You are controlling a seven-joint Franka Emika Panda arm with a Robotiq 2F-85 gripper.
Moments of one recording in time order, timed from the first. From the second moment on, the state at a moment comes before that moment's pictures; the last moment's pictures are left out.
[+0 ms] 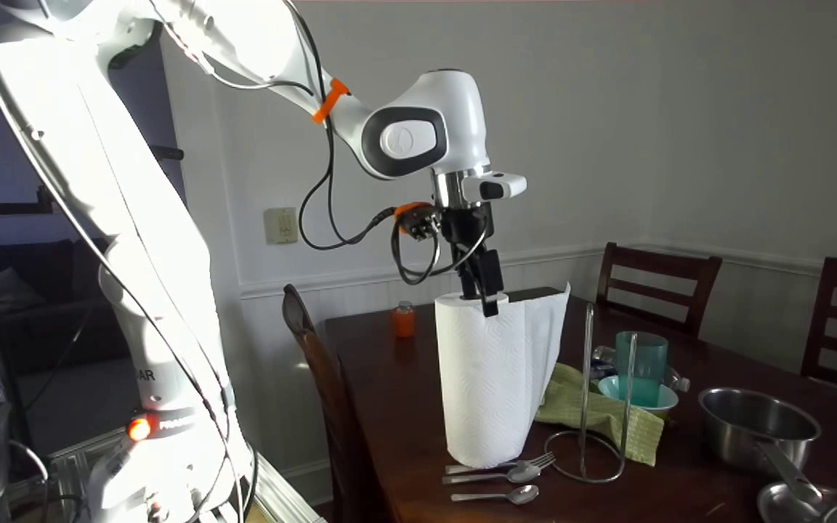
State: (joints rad) arm -0.35 -0.34 -0.33 -2.56 -0.09 2.40 0.00
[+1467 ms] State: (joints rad) arm -0.31 -0.42 -0.29 -2.38 -0.02 2.19 -0.02
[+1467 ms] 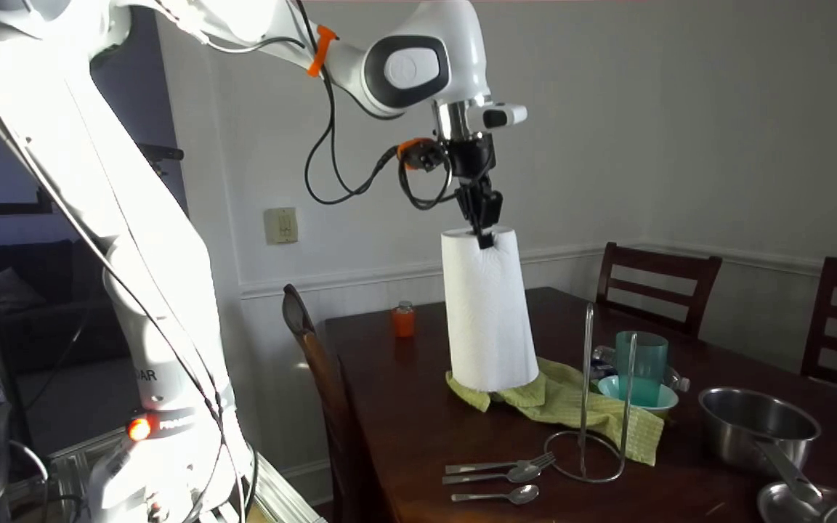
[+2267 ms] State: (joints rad) arm -0.31 -0.42 -0.32 -1.97 -0.07 1.98 -0.09
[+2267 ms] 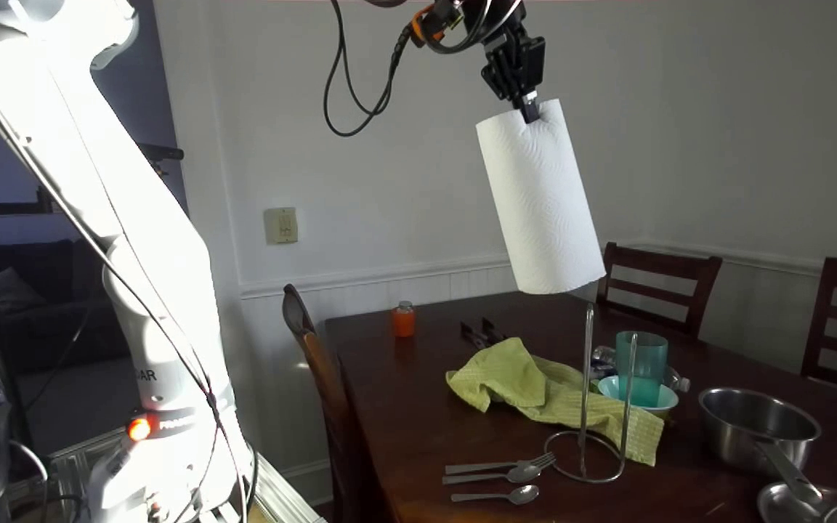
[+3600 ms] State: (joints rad) arm -0.32 -0.20 -0.46 -1.83 0.03 2.02 -0.18
